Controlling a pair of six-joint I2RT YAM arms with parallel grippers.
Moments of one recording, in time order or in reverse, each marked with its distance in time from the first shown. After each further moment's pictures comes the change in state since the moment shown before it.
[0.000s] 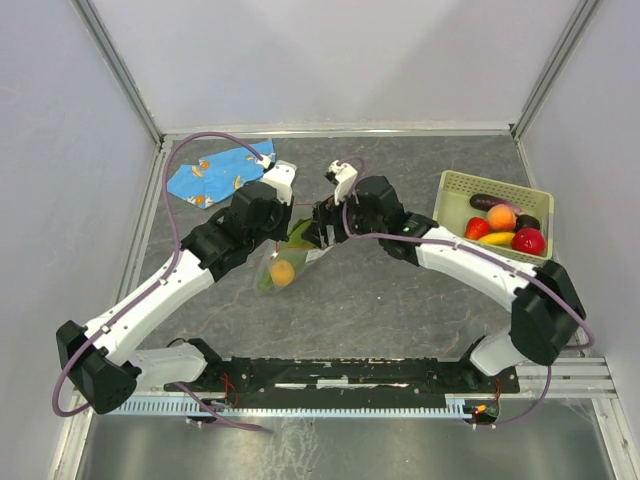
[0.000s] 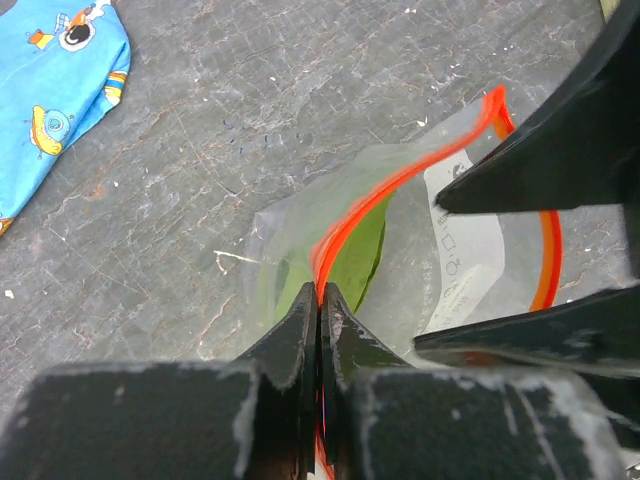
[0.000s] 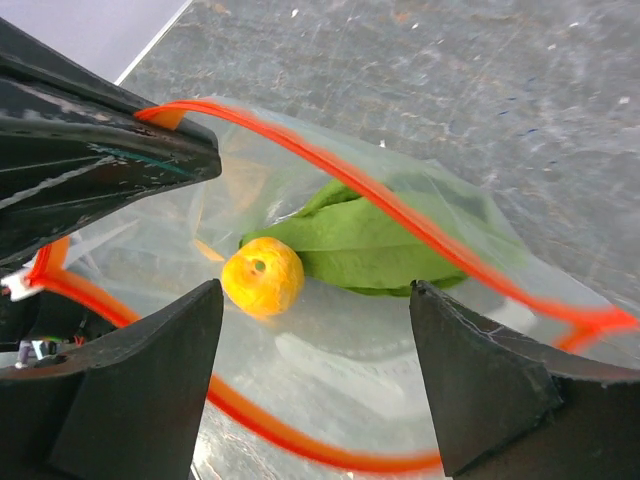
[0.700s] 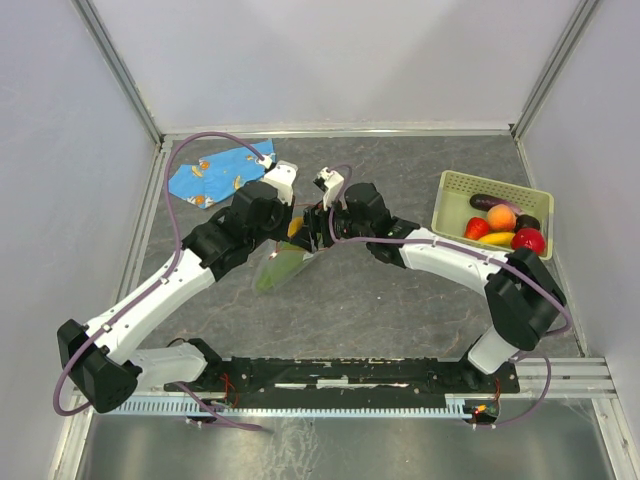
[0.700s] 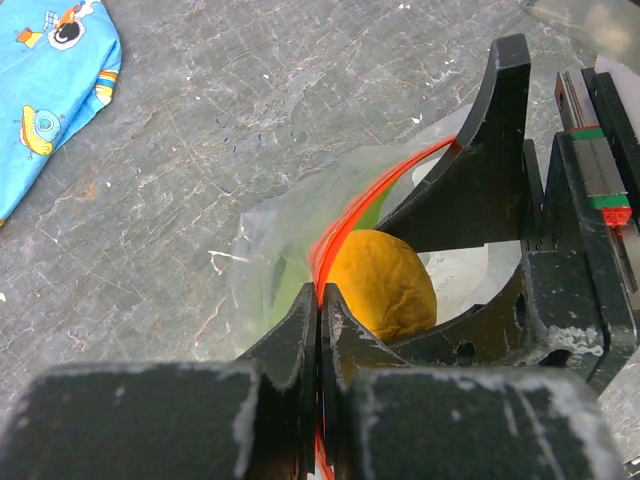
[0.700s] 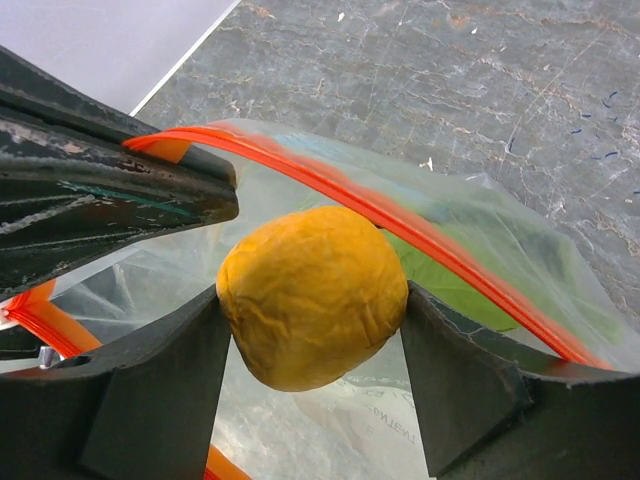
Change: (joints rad) left arm 0.000 0.006 0.002 -0.002 0.012 0.000; right arm 0.014 0.084 -0.027 0.172 -0.067 0.040
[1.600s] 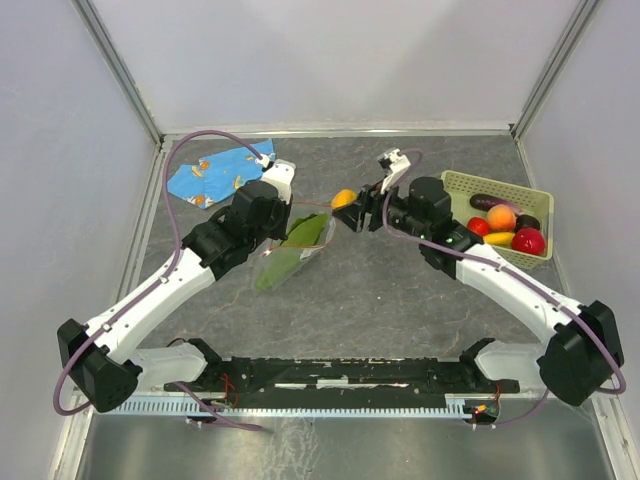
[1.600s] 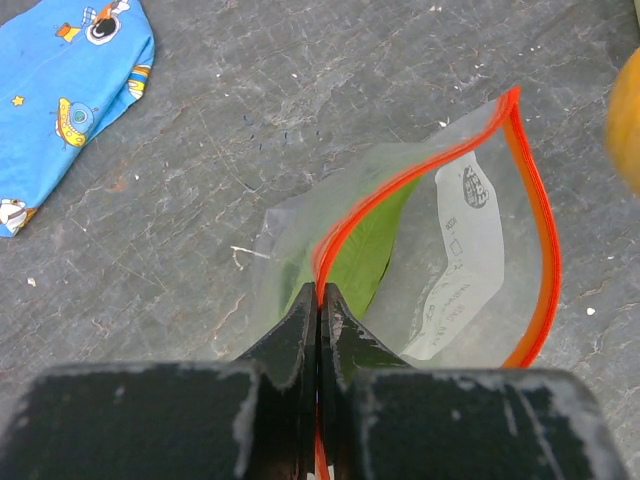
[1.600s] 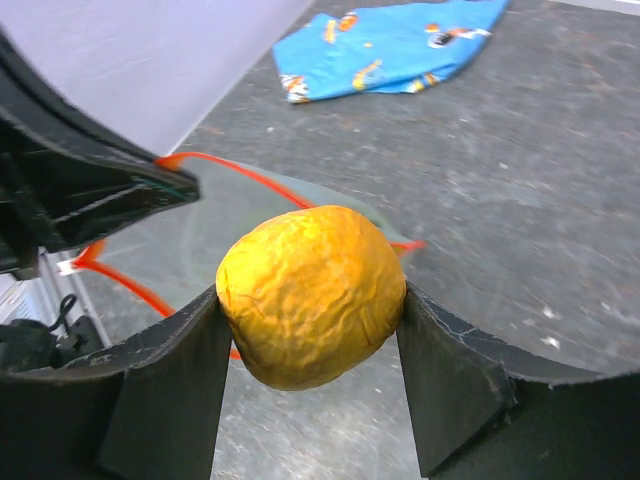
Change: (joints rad) left arm 0.000 0.006 0.012 -0.018 -0.063 0.000; right arm -0.216 -0.378 -0.149 -0.082 0.047 0.018
